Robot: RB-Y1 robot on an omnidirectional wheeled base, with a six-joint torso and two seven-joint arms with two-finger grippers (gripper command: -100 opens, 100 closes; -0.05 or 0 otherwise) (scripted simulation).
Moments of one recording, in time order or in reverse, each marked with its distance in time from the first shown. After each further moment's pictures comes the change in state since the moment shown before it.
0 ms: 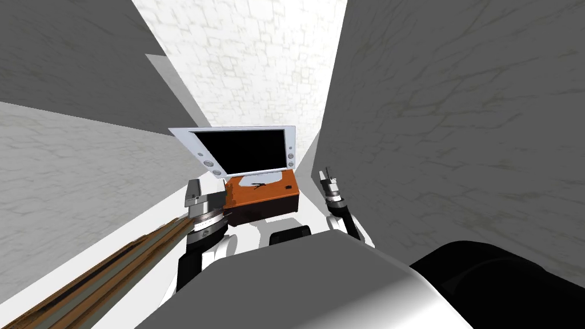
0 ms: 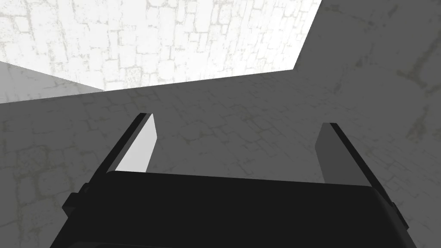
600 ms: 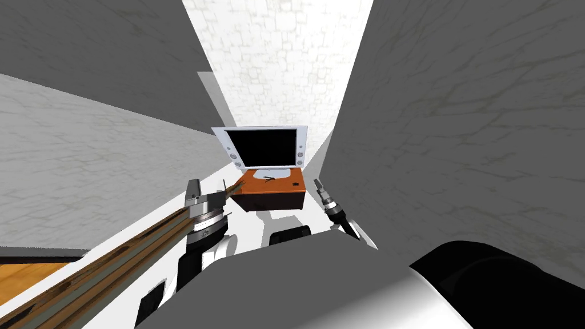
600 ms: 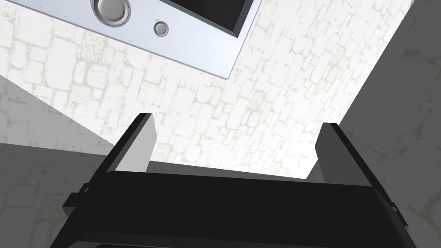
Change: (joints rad) left arm 0.000 0.000 0.000 0.000 0.000 0.000 0.000; right arm 0.043 -0.150 0.059 0.144 0.110 0.065 0.115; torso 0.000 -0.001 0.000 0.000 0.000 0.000
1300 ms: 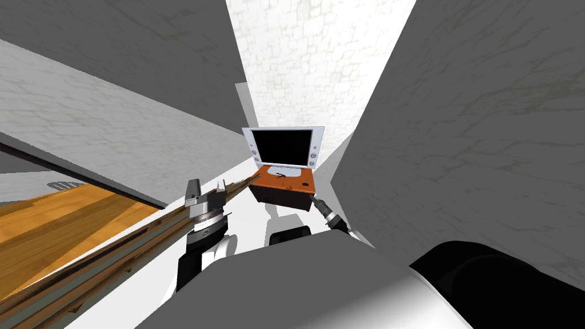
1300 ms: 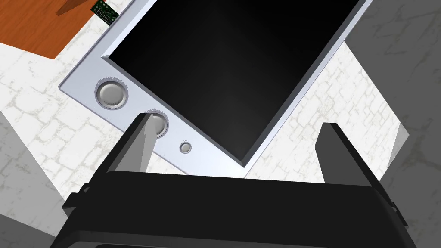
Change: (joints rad) left arm 0.000 0.000 0.000 0.000 0.000 0.000 0.000; right arm 0.058 -0.125 0.072 0.163 0.135 0.081 0.112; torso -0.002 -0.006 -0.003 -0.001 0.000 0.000
